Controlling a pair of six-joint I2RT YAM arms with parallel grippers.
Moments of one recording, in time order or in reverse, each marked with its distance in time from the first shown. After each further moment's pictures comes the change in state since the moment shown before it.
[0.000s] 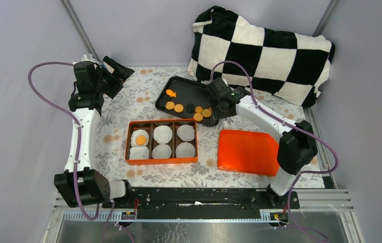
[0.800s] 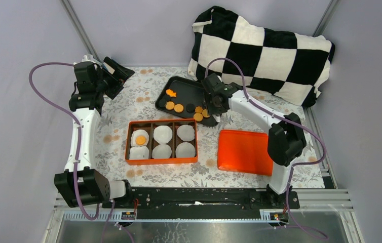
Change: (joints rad) left arm 0.000 0.001 -0.007 -0.004 0.004 0.003; right arm -0.008 0.153 0.122 0.026 -0.046 0.023
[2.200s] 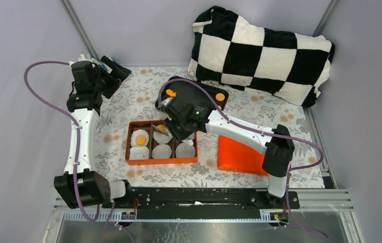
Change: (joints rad) left arm 0.015 -0.010 0.023 -0.024 -0.051 0.039; right arm 0.416 -0.006 0.150 -0.072 -0.166 -0.061
